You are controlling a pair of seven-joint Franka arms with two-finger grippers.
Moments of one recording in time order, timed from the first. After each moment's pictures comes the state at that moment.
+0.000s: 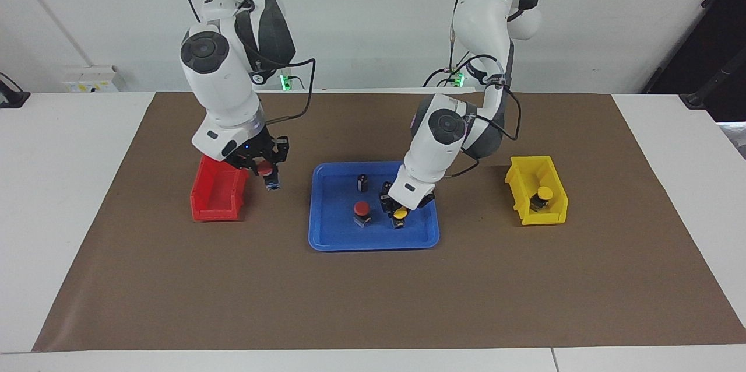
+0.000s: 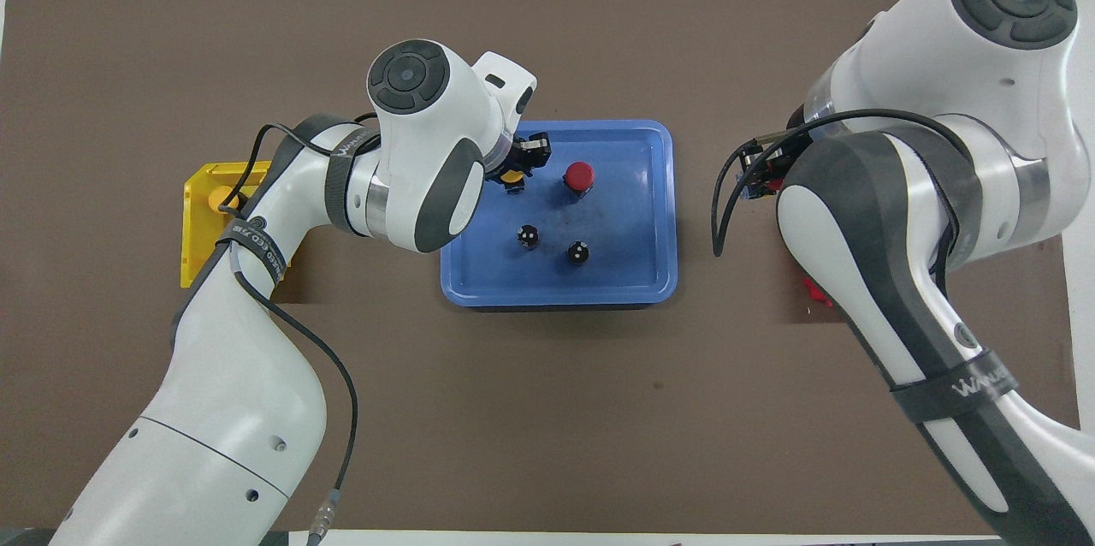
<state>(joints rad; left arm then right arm) -0.67 0.56 0.11 -1.52 -0.28 2.15 -0.54 0.15 0.20 0.10 -1.66 0.02 1.81 0.09</state>
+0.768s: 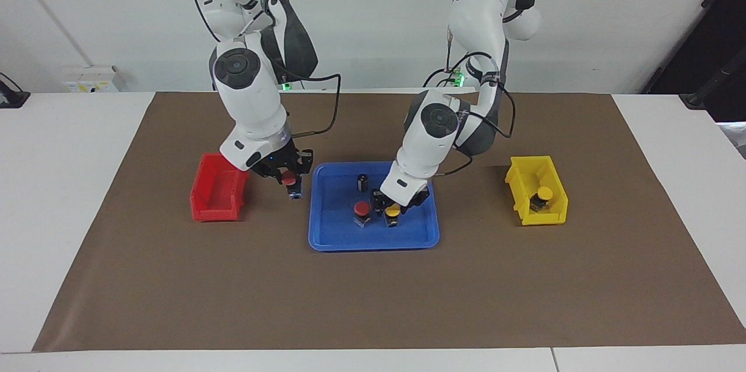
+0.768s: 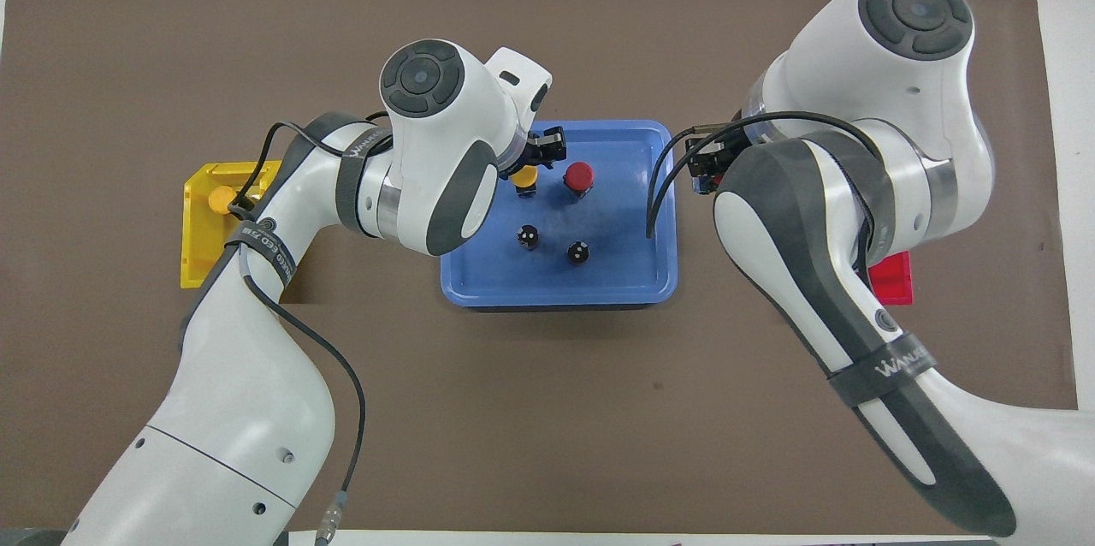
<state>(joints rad) -0.69 0.56 0.13 -1.45 -0.28 2.13 -0.57 0.21 0.27 0.10 -1.64 0.04 1.89 0.27</state>
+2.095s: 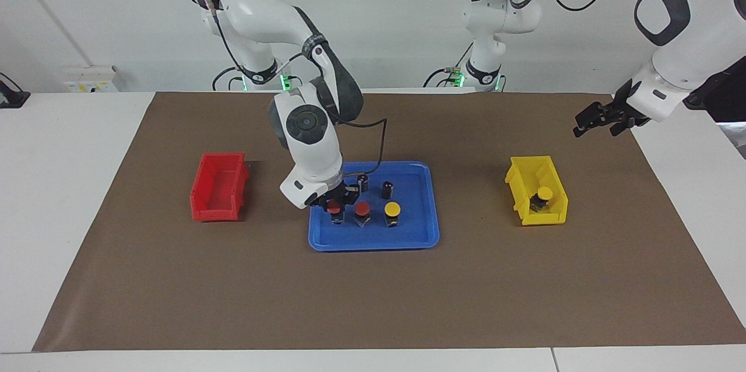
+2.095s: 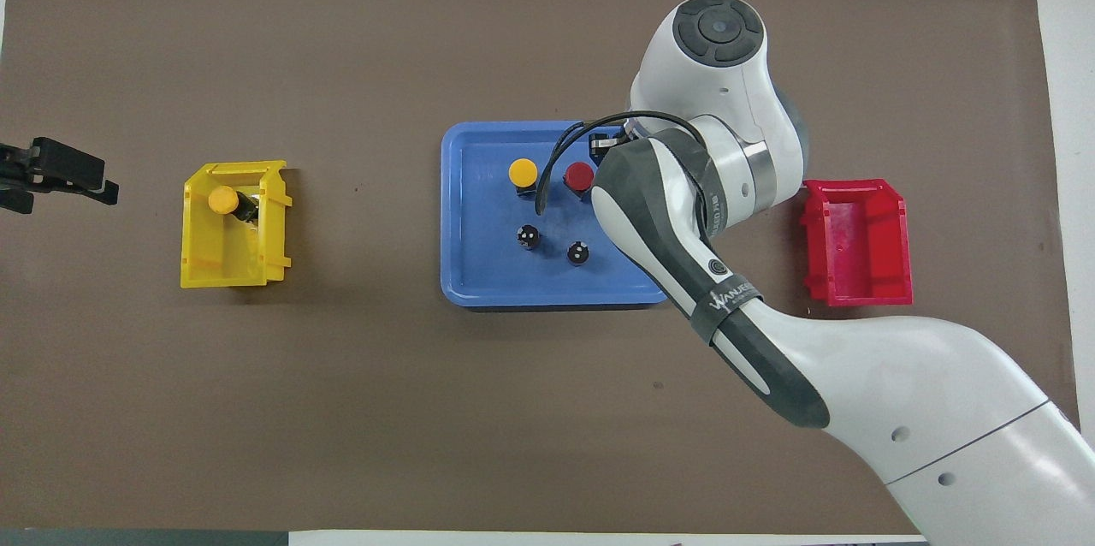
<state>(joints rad) -0.19 0.08 0.24 -1.59 -0.10 1.54 0.08 0.32 0.54 0.10 -1.47 0.02 1.95 0.42</state>
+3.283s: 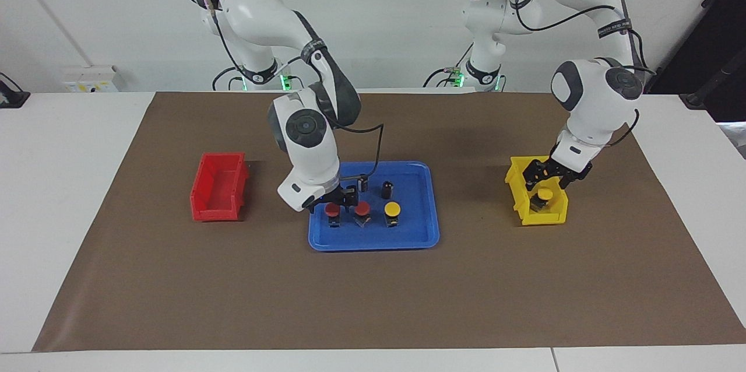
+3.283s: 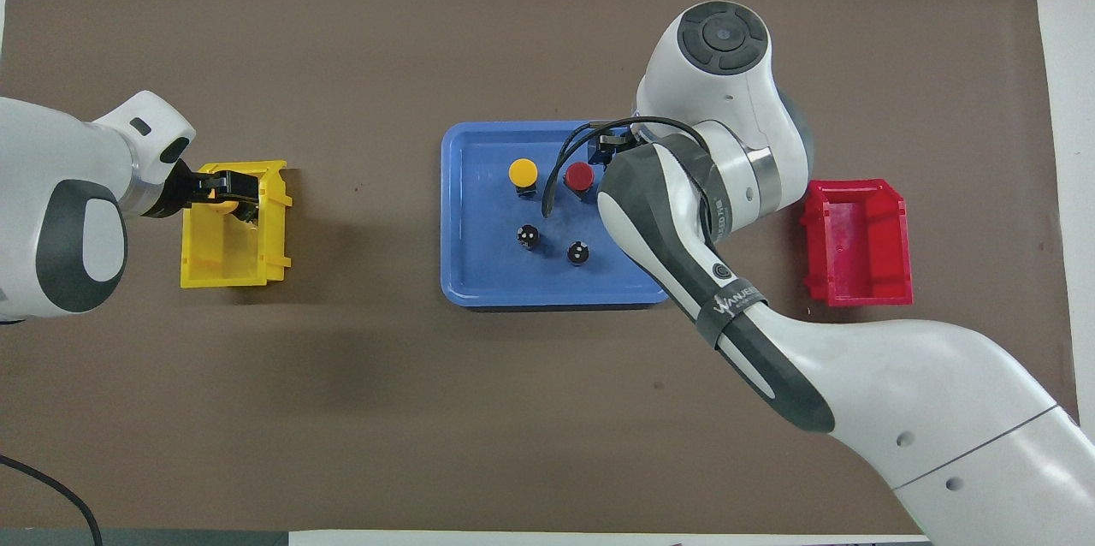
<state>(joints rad) -0.27 0.11 0.21 -2.07 -0.10 2.25 0.01 0.31 0.50 0.09 -1.49 0.00 1.97 0.42</state>
